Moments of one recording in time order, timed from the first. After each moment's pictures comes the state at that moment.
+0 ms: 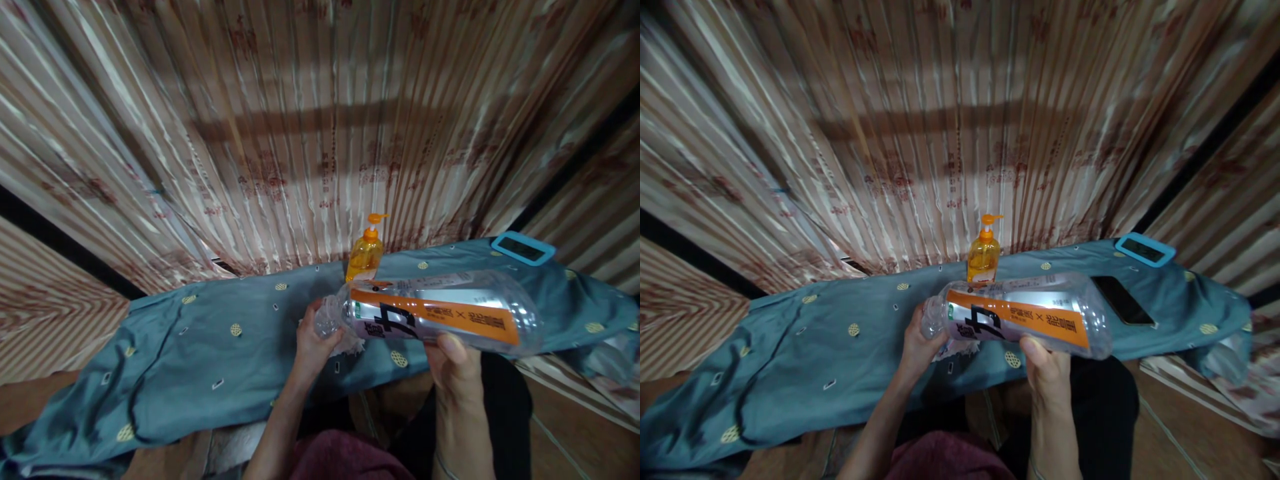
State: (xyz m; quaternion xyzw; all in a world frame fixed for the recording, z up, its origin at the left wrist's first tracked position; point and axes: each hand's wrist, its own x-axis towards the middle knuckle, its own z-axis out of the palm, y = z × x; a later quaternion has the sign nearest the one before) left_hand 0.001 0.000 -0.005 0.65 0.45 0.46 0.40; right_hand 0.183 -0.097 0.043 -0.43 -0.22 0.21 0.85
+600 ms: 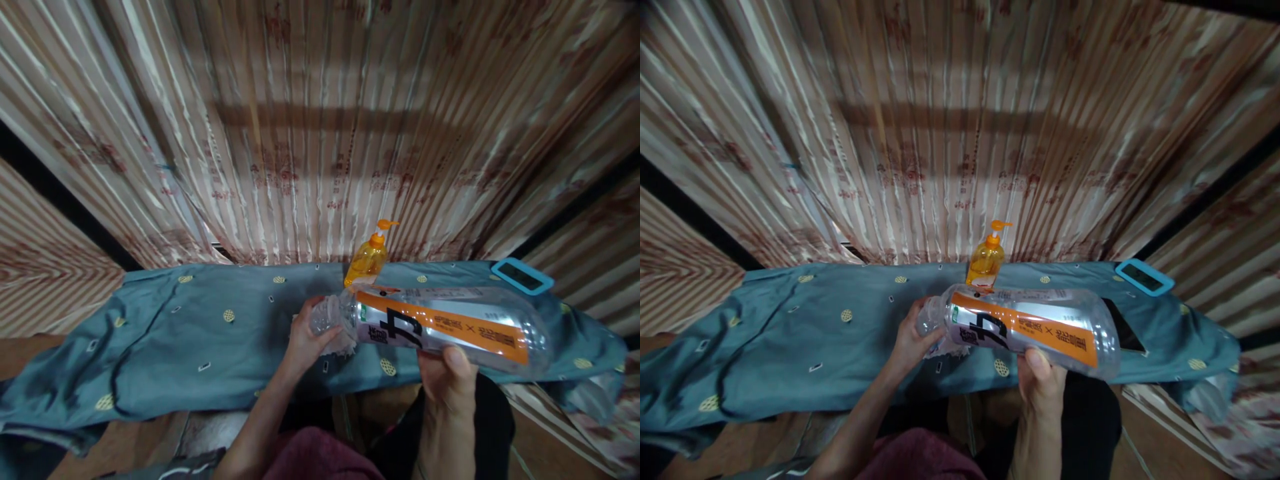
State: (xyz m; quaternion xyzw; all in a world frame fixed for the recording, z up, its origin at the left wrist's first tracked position) left_hand -0.002 0.000 -0.007 0.65 0.43 0.46 0.42; right_hand 0.181 -0.099 0.054 -0.41 -0.25 0.22 0.85
